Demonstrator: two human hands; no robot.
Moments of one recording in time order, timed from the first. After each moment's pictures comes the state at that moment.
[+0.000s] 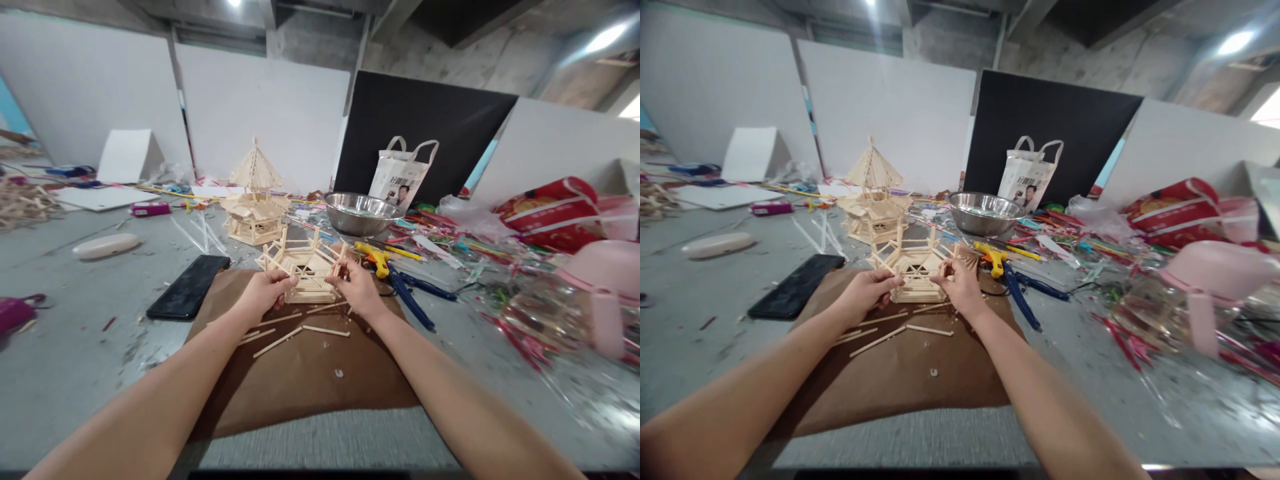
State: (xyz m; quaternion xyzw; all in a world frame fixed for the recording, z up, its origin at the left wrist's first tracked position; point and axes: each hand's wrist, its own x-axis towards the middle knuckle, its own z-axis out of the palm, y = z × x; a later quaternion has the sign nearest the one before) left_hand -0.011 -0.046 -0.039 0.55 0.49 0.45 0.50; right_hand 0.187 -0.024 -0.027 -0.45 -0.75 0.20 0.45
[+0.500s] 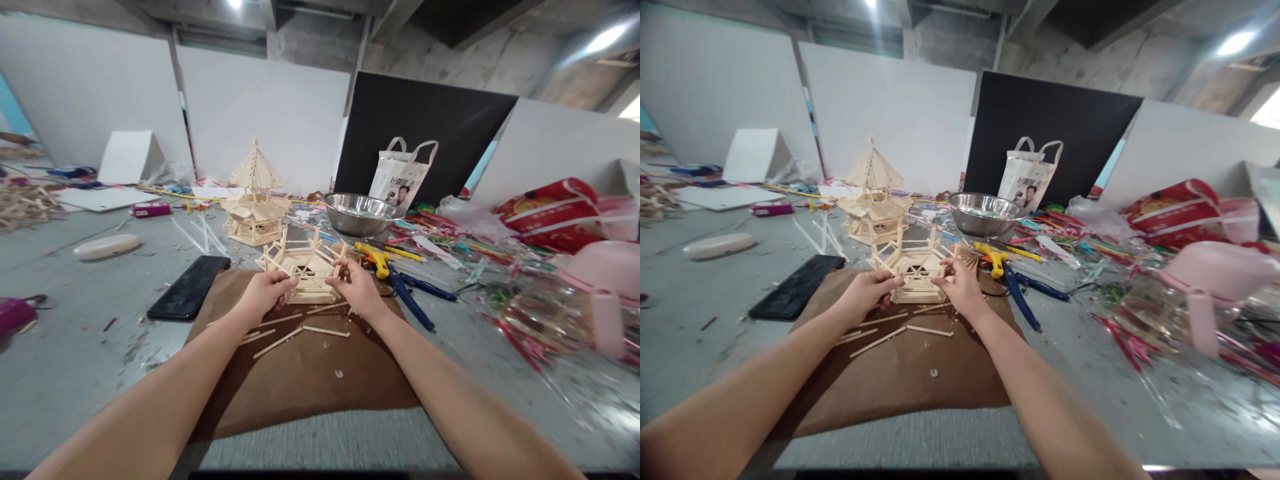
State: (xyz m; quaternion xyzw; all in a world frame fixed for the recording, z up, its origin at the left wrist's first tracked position) left_hand -0.011 -0.046 -0.039 0.57 0.50 0.44 0.48; right_hand 0.188 -0.024 -0.028 -0.44 -0.73 0.25 0.45
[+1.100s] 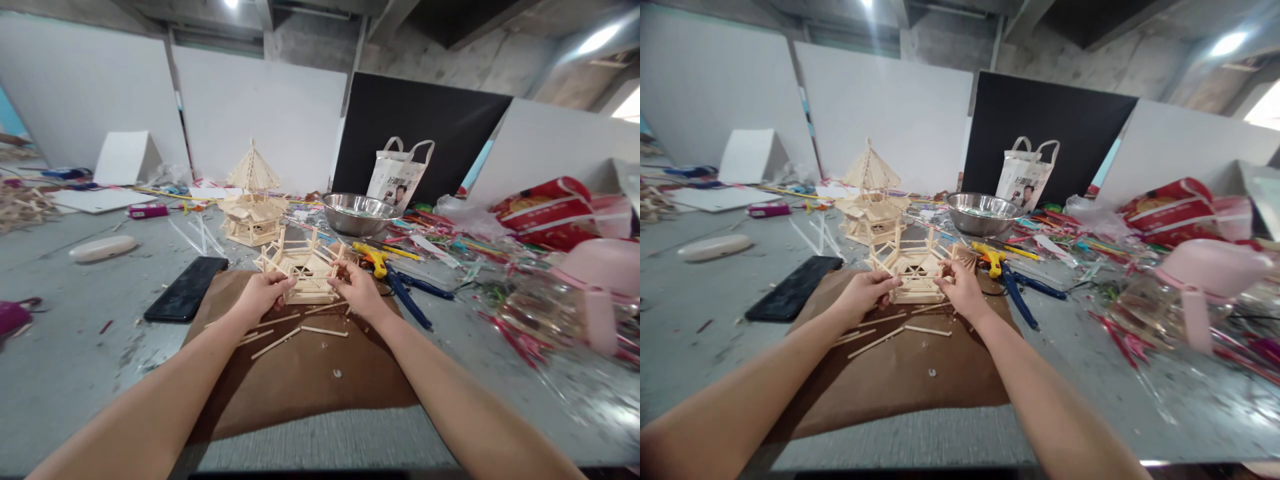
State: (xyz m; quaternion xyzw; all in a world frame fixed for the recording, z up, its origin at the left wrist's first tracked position) left_hand -0.012 -0.047 -0.041 0.57 0.50 0.44 0.48; right_hand 0.194 -0.026 -0.029 -0.45 -0.75 0.23 0.43
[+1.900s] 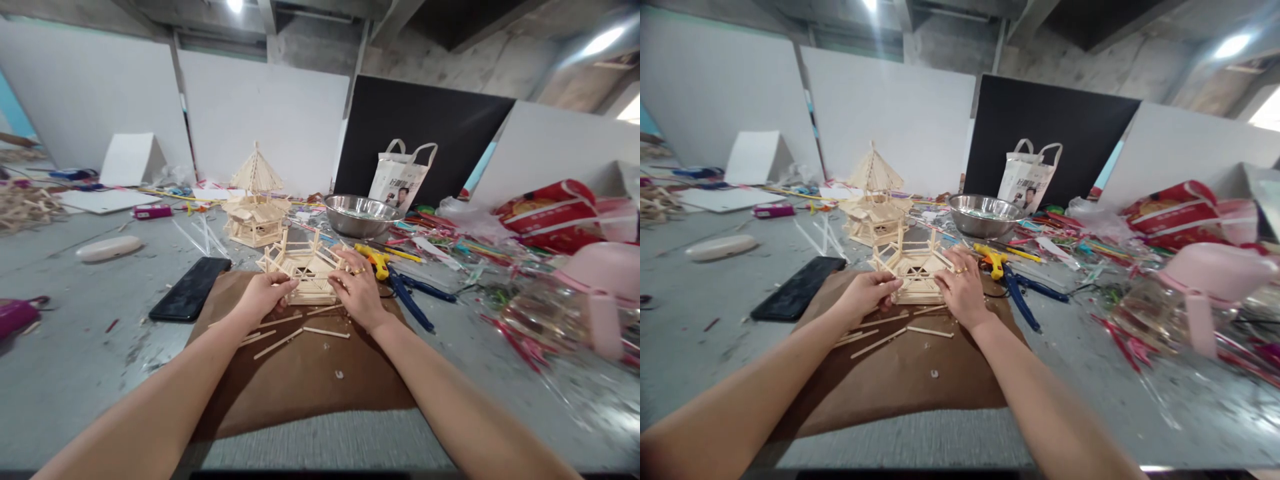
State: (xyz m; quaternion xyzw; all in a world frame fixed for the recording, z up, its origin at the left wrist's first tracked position) left_hand -0.011 -0.054 -0.029 0.57 0.53 0.42 0.47; right_hand 0.192 -0.033 -0.026 -0.38 -0.82 -0.15 0.39
